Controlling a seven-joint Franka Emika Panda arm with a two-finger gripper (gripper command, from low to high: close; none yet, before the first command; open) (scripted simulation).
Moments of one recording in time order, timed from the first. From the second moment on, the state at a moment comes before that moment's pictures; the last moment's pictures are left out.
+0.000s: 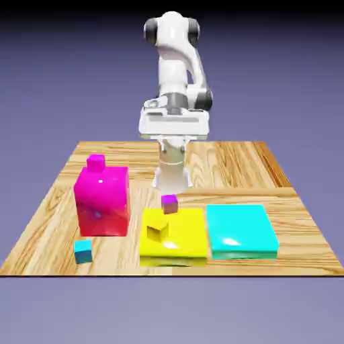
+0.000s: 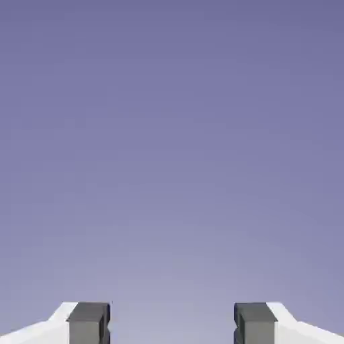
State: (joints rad) arm 0.01 -0.53 -0.02 -2.78 0.02 3.02 0.69
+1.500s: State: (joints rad) arm 0.10 0.30 -0.52 -2.29 0.41 2.55 -0.23
